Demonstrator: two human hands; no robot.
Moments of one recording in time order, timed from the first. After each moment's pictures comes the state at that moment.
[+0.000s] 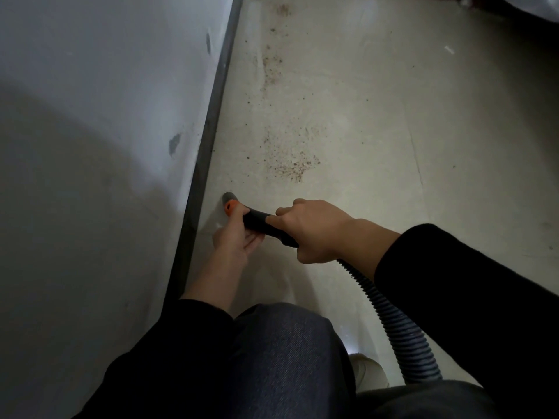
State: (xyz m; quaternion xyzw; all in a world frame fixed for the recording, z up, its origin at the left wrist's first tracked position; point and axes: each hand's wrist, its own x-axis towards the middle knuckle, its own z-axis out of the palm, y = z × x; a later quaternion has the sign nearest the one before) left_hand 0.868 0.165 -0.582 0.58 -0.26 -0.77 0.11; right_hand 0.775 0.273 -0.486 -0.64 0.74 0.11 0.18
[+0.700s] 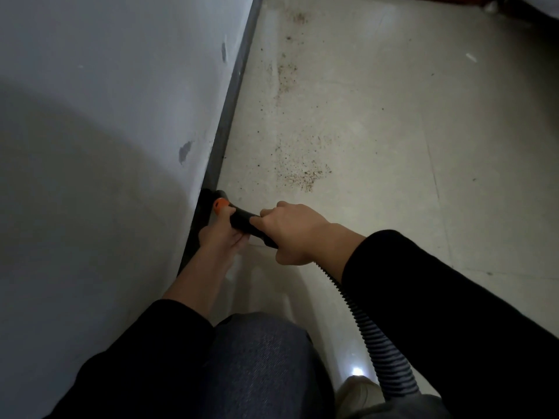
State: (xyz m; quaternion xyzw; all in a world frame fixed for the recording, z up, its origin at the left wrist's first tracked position) left_hand 0.872 0.131 -0.582 0.59 -0.26 -0.75 0.17; right_hand 0.780 0.234 -0.496 -0.65 0.73 0.10 0.18
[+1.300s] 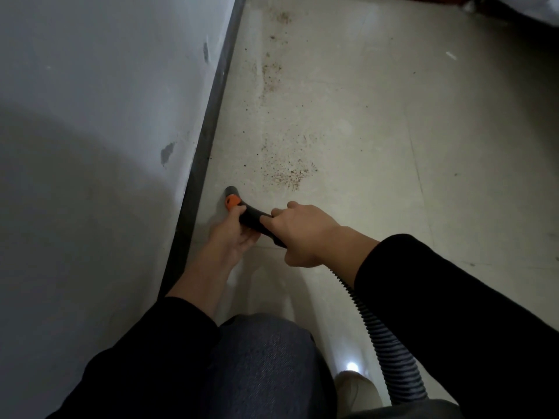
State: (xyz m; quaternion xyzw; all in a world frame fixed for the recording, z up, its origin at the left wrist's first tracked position) left_hand 0.846 0.152 -0.583 0.54 -0.30 -0.78 0.08; right_hand 0.767 0.264 -0.489 -0.62 0.76 0.12 0.18
